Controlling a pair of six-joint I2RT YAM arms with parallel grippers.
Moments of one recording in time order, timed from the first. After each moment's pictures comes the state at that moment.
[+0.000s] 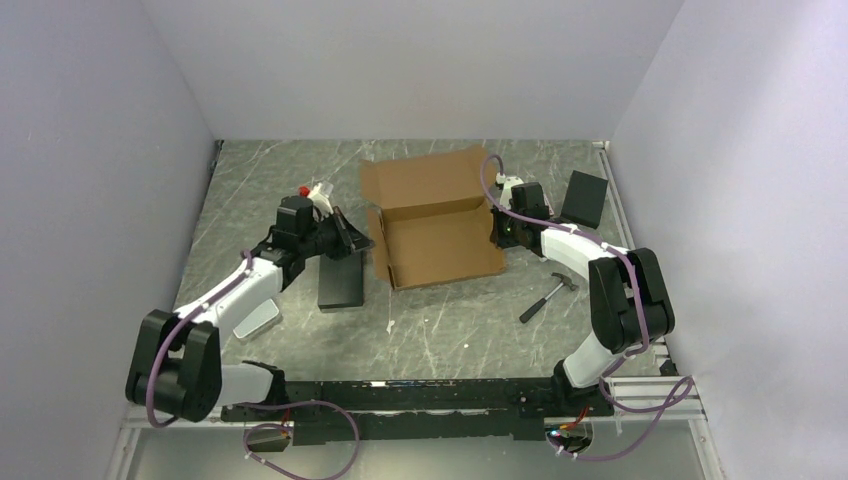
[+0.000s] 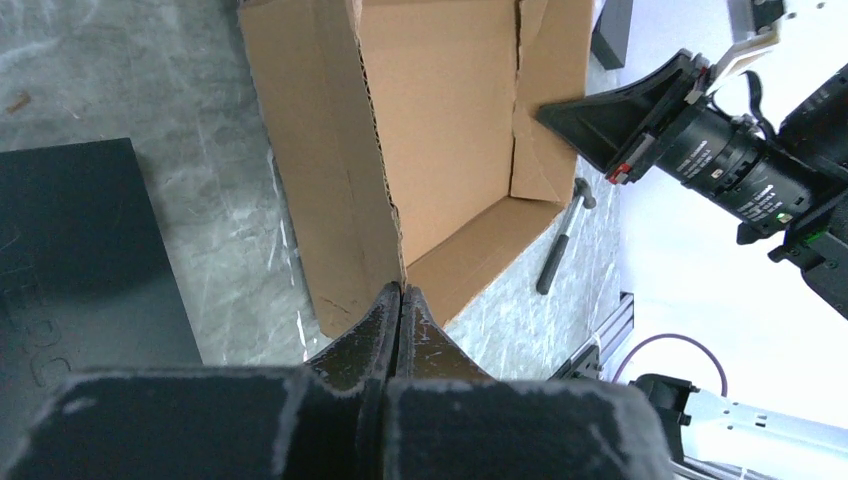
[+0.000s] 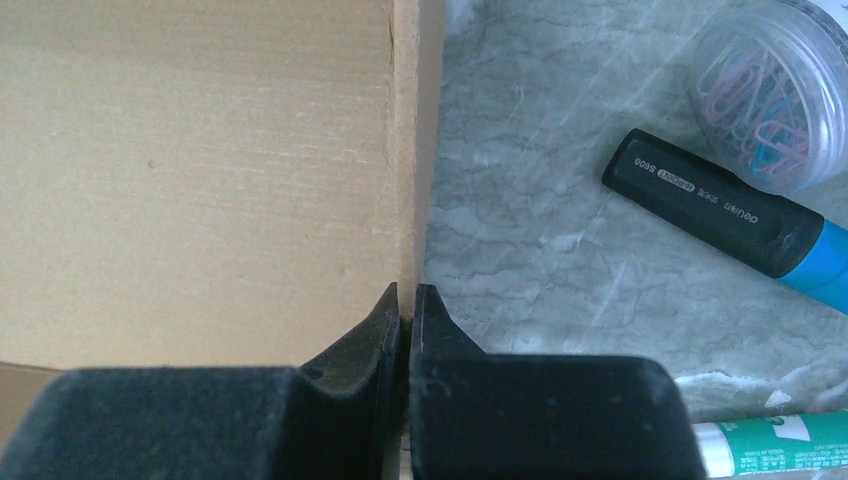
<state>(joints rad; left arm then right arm) -0.29 1.26 0.71 0.03 0.45 -0.75 0.26 1.62 0.91 -0.11 -0.14 0.08</state>
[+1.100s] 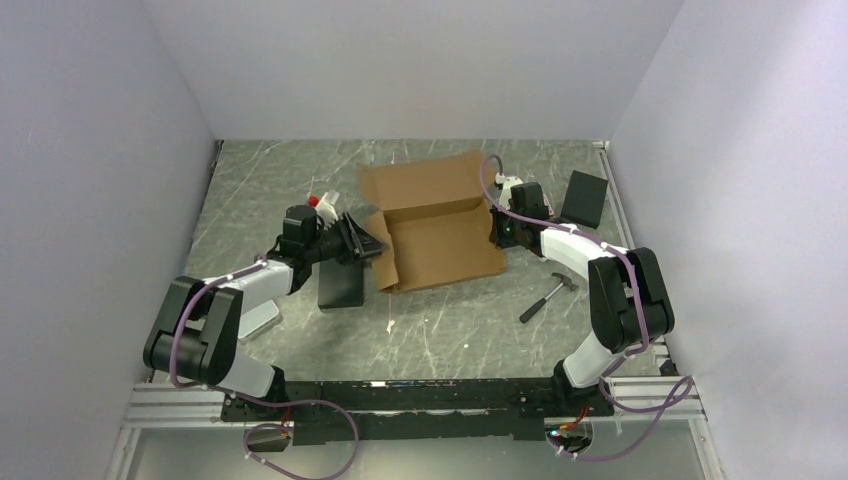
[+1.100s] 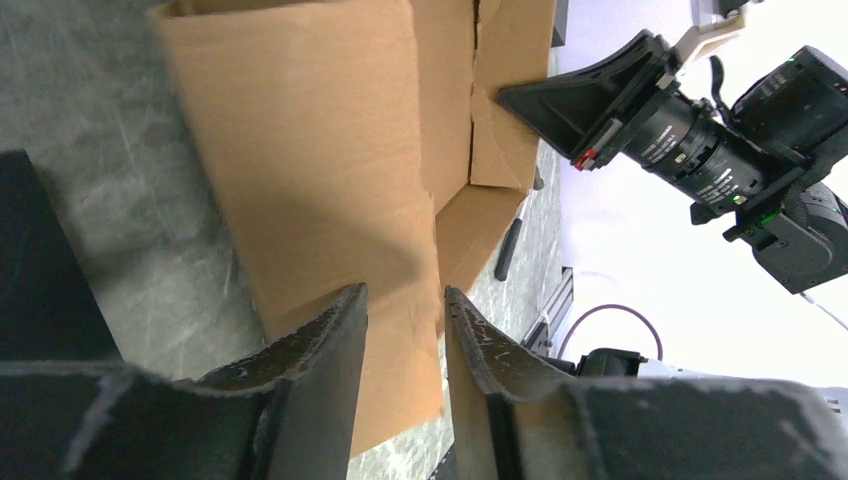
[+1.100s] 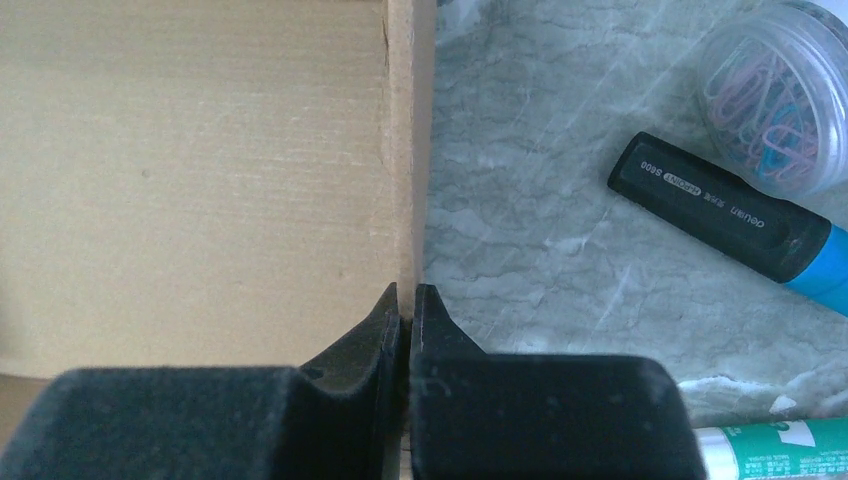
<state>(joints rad) -0.27 1.45 0.63 0.37 0.63 -0.86 0.26 1.62 0.91 -0.10 -0.14 0.08</state>
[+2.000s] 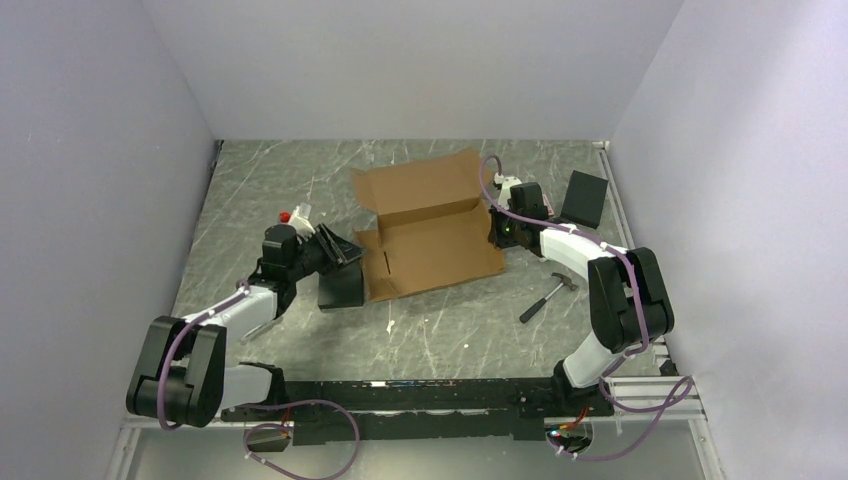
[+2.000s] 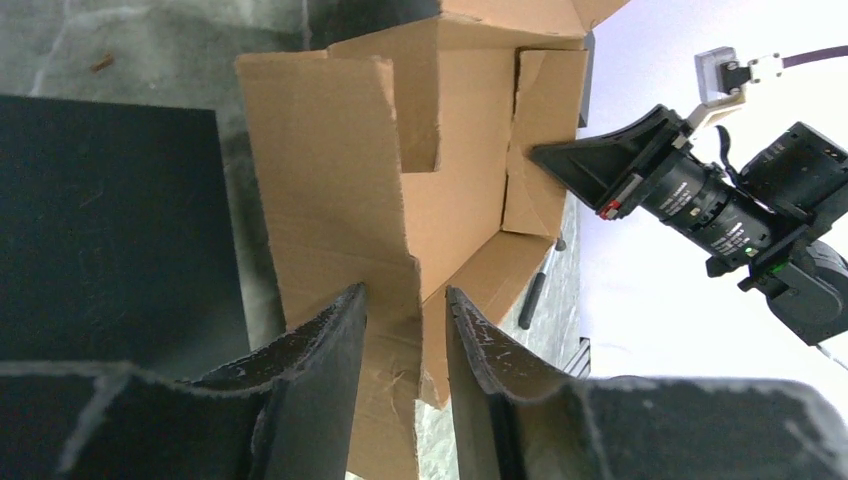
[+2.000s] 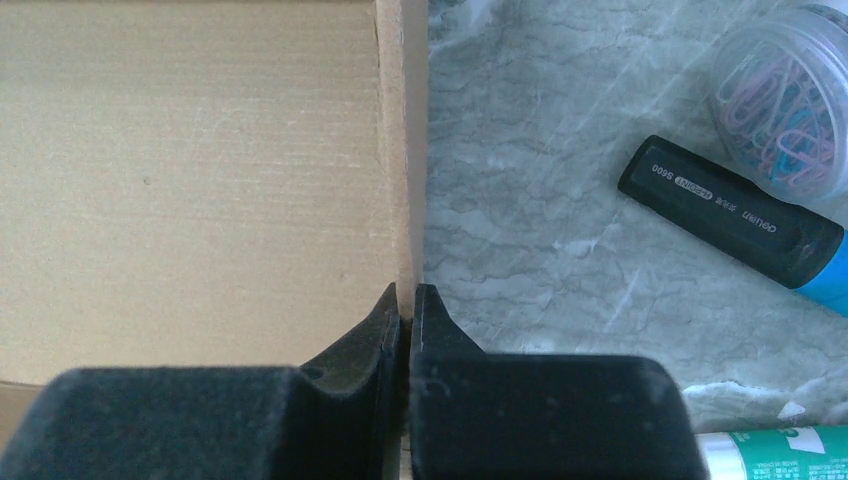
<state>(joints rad) -0.20 1.26 0.44 0.41 0.51 -0.90 0.26 1.62 0.91 -0.10 -0.15 0.08</state>
